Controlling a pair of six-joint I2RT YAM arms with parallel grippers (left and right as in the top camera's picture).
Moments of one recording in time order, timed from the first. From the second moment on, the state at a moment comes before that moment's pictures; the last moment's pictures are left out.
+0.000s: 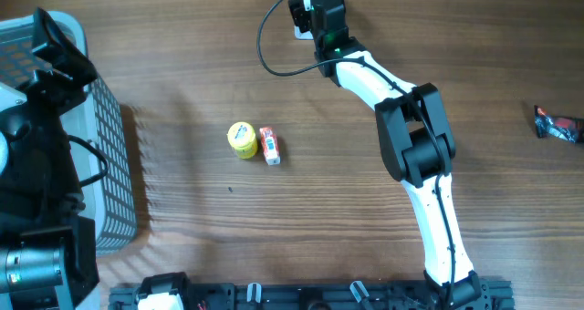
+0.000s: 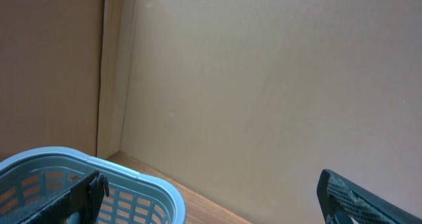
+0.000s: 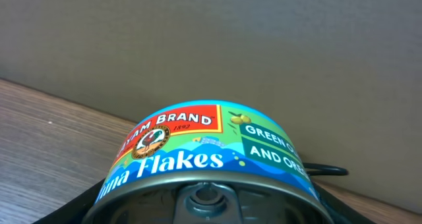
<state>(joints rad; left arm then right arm) 0.12 0.90 1.35 -0.40 -0.29 -0.25 0.41 2.52 1.90 0.32 0.24 -0.17</state>
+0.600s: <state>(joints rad) 0.12 0.90 1.35 -0.40 -0.29 -0.25 0.24 1.97 1.92 -0.63 0.33 -0.18</state>
